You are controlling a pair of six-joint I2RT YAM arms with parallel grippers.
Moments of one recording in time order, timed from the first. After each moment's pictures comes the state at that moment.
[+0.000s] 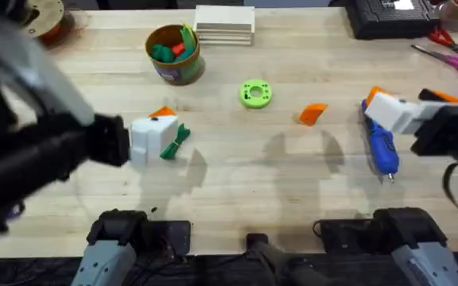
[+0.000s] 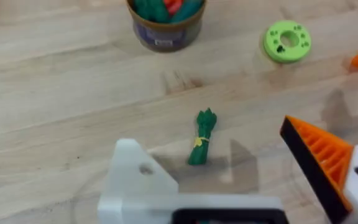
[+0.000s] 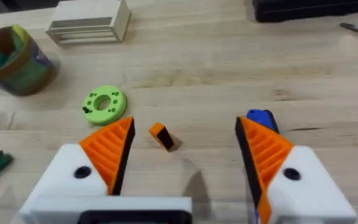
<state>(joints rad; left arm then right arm) -0.01 0.57 0.90 -1.05 0.20 0.12 0.01 0.39 0.71 -0.82 -0.07 0.13</state>
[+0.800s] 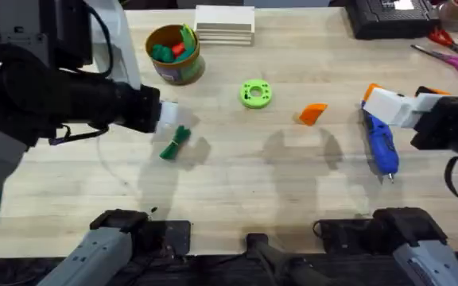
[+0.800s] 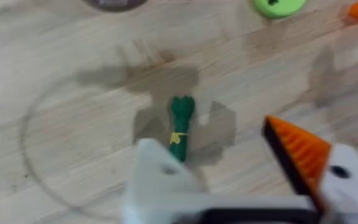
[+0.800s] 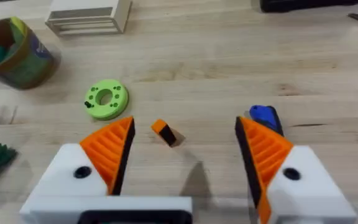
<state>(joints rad) -0.06 0.99 0.95 -1.03 0.30 0.16 0.01 0.46 0.75 -0.84 -0.08 0.13</state>
